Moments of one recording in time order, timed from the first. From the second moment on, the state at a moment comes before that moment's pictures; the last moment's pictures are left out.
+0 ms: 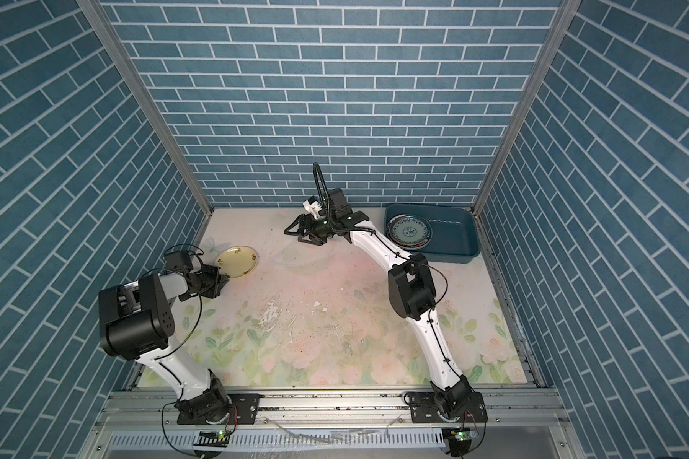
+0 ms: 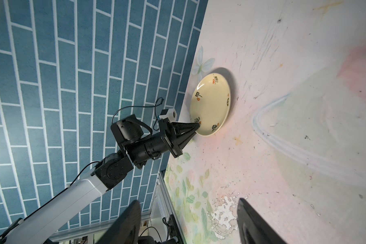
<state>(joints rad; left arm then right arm) 0.40 1.79 0.91 -0.13 0.47 -1.03 0.66 2.36 2.20 -0.45 -0.82 0.75</state>
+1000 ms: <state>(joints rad) -0.07 1.66 1.28 -0.30 0.71 -1.04 0.52 2.03 1.95 -0.46 -0.69 0.67</state>
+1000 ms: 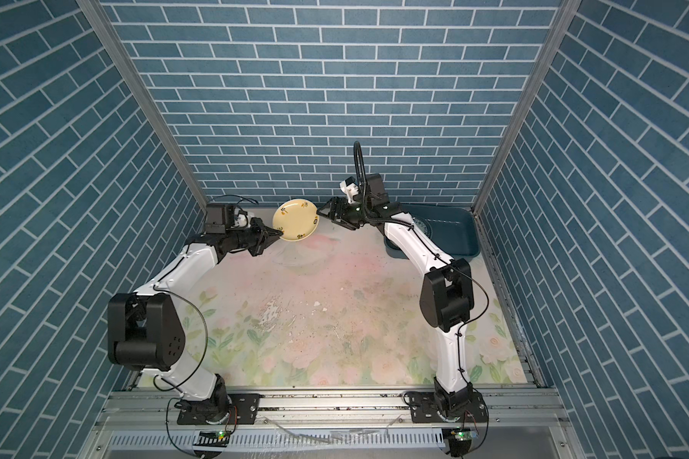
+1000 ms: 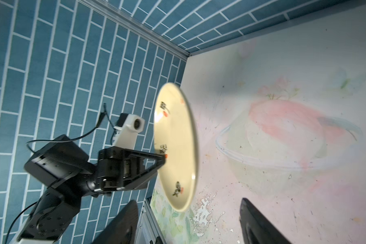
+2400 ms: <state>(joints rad) -0.16 1.74 1.39 -0.21 0.80 -1.16 0.50 2.09 2.10 -0.77 -0.39 0.52</state>
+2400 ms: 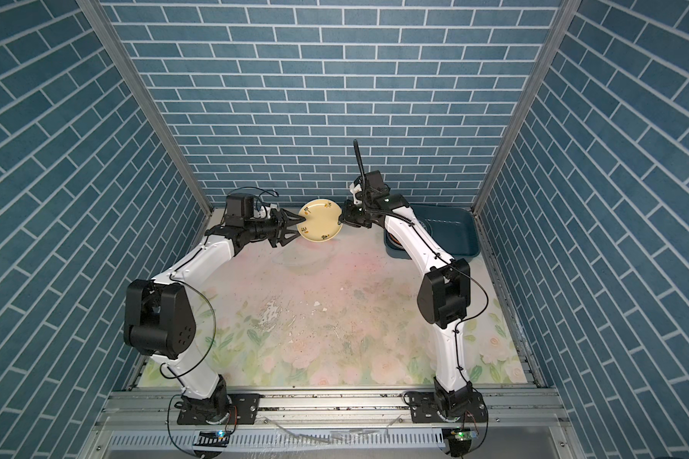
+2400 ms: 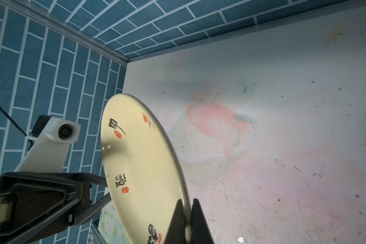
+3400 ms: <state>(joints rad) -0.34 1.87 1.65 -0.20 0.75 -0.97 0.01 1.89 1.58 -0.55 -0.32 0.64</state>
